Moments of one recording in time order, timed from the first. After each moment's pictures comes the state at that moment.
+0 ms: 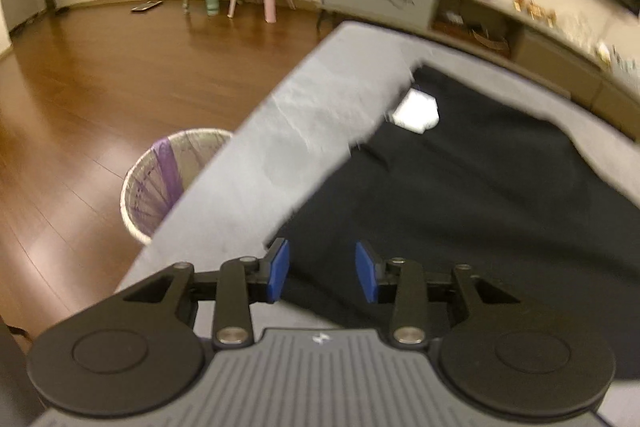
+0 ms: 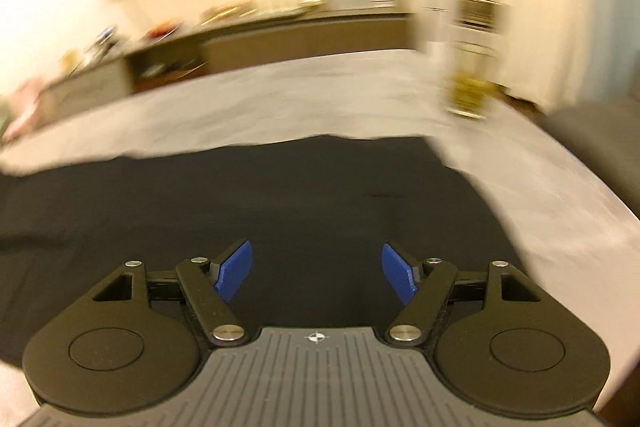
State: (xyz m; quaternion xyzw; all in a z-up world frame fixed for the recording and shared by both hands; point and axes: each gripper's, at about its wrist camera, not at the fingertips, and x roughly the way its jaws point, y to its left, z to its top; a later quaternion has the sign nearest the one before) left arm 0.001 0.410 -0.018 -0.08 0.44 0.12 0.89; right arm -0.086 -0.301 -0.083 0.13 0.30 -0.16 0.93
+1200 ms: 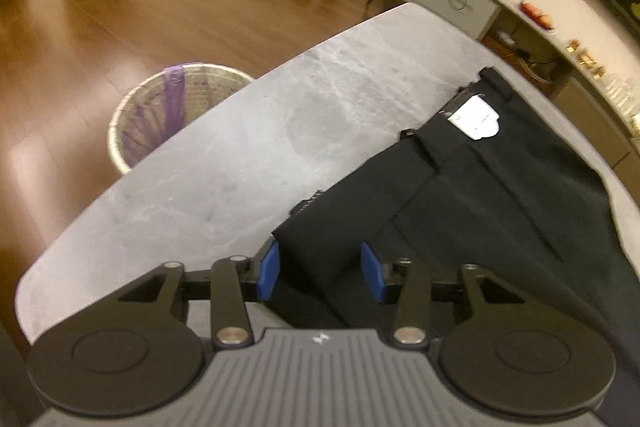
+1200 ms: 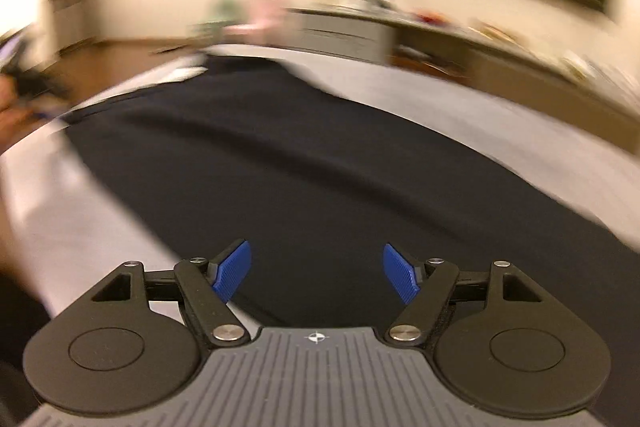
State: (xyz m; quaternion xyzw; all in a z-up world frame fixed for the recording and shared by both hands) left arm 0.025 0.453 -0.060 -0.24 0.43 0.17 0.85; right arm -0.051 0.033 -0.063 -0.12 0.28 0.27 0.91
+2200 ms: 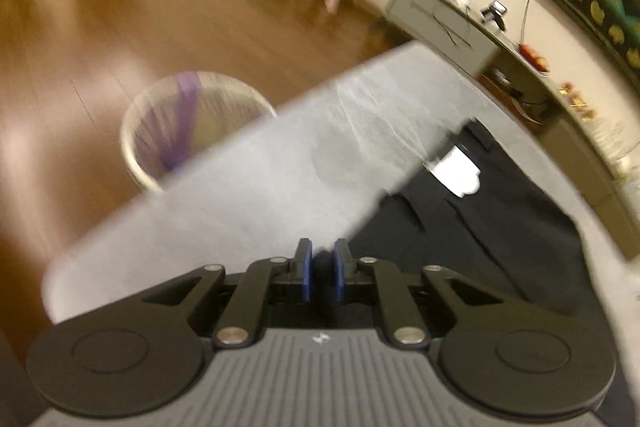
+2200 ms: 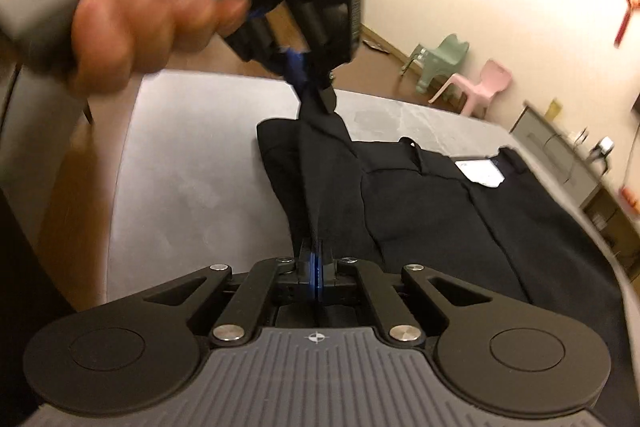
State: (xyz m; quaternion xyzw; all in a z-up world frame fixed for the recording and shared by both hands) left arm -0.002 0.458 -0.021 -0.21 0.37 0.22 0.88; right arm -0.037 0.303 -0.094 -0.27 0.23 0.48 0.80
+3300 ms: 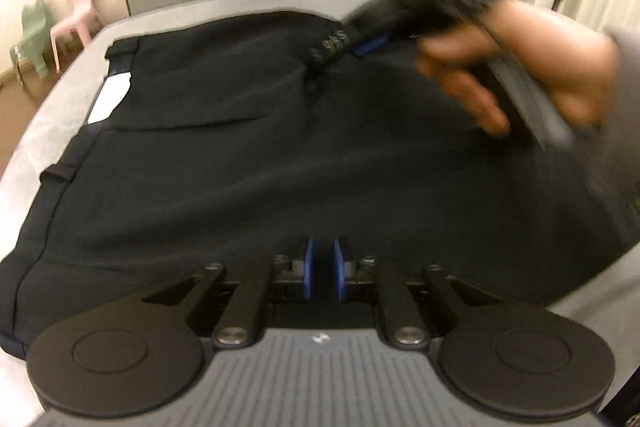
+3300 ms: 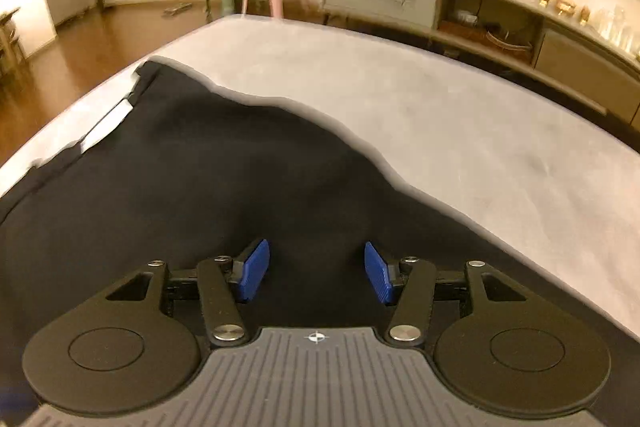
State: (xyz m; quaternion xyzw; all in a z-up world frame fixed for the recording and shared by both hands) left arm 0.036 0.245 -0.062 0.06 0.44 -0.10 0.89; right arm 0.234 0.156 -0.087 -0.09 0.39 0.23 0.89
